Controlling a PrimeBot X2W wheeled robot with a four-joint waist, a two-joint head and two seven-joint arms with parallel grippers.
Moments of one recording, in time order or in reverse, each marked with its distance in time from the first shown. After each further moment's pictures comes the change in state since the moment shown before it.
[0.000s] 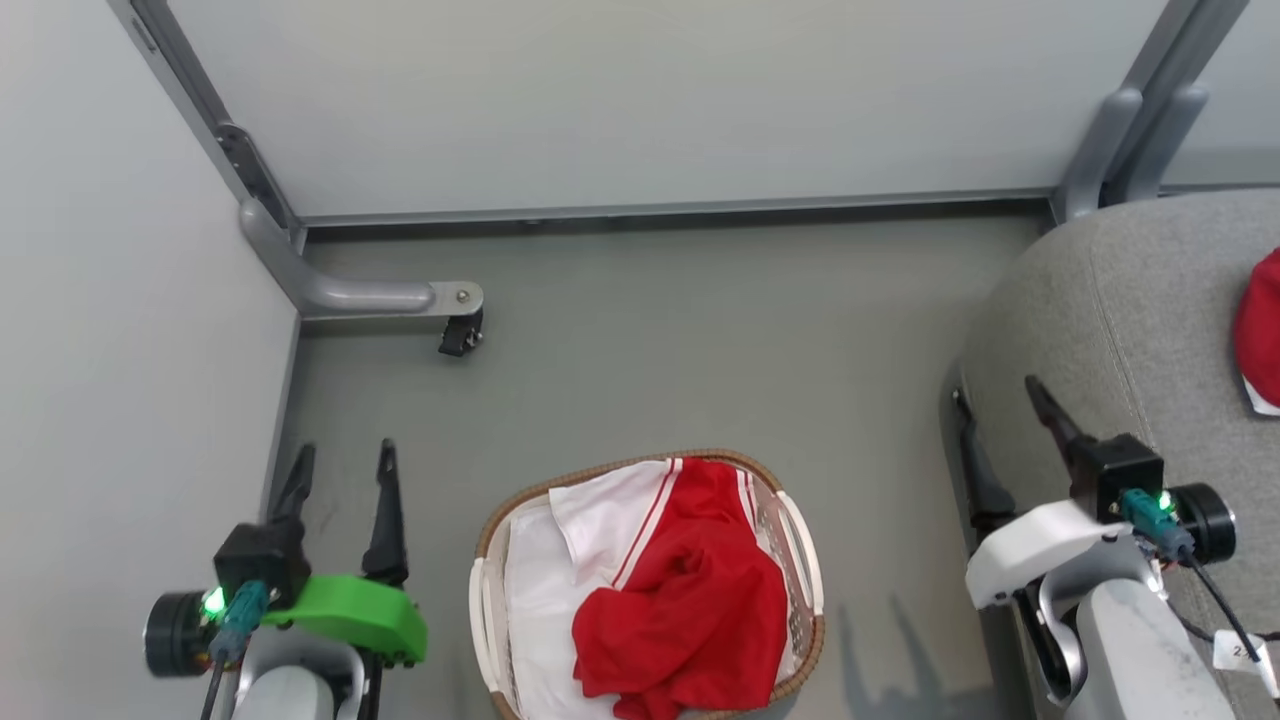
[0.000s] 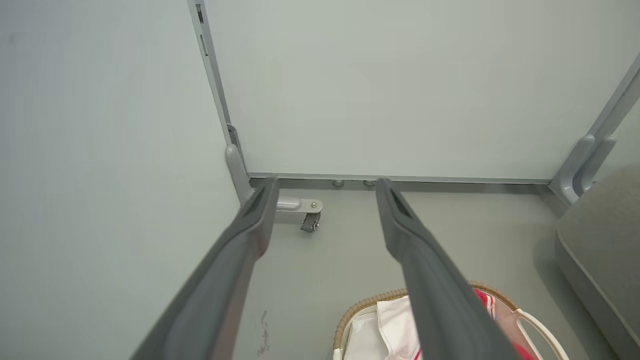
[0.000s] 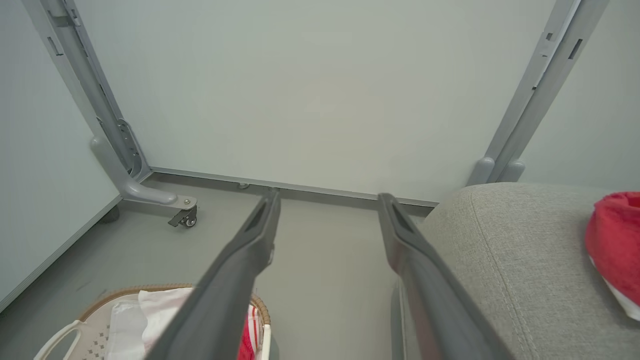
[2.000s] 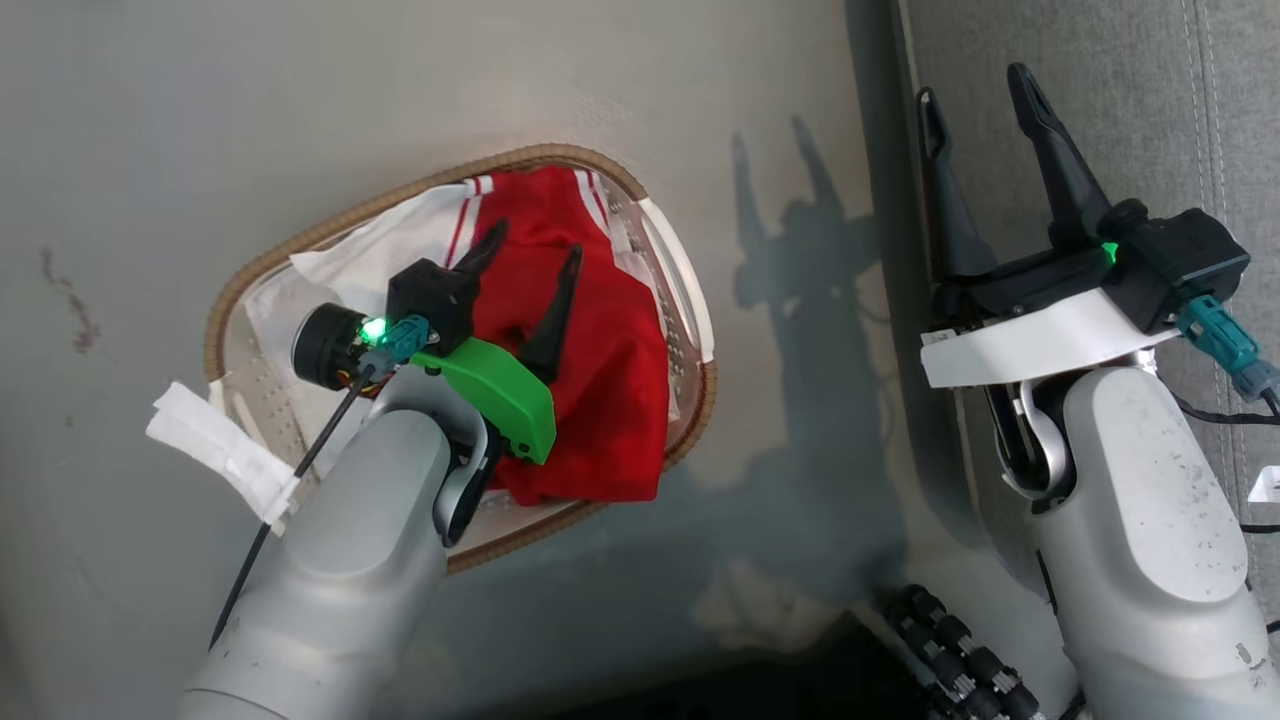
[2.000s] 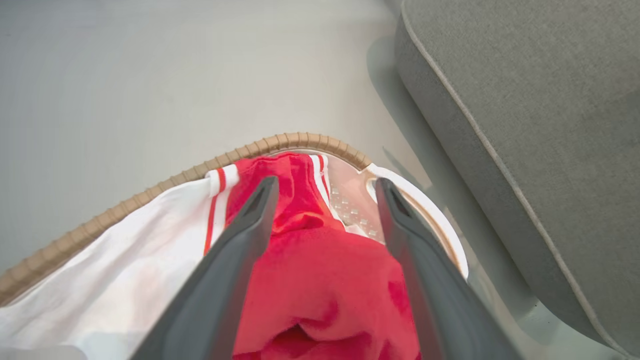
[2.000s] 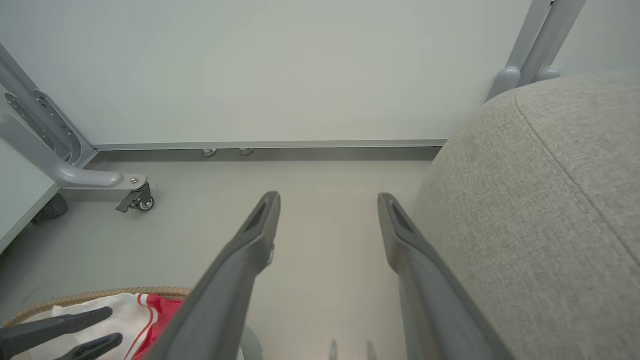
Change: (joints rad) left arm -0.560 0.055 -0.575 0.339 -0.323 -0.038 0.000; right arm -0.271 0.003 0.133 -0.279 0.158 0.000 0.000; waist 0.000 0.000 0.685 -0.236
